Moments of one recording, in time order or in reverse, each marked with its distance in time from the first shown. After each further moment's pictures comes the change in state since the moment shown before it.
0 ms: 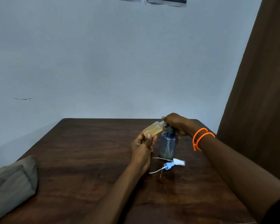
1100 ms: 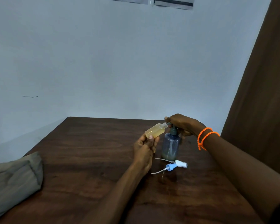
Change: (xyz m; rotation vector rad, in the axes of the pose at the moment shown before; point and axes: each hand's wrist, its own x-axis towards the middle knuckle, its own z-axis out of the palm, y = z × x) left_hand 0.000 0.000 -0.002 -0.040 0.029 -0.010; right_hand -0.011 -0.008 -0.008 -0.135 -0.005 0.015
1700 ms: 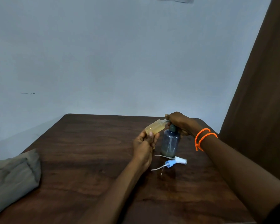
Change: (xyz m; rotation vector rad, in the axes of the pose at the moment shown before) left_hand 0.001 0.000 0.001 0.018 -0.014 0.005; right_hand 0.003 0.006 0.012 0.182 0.030 -0.051
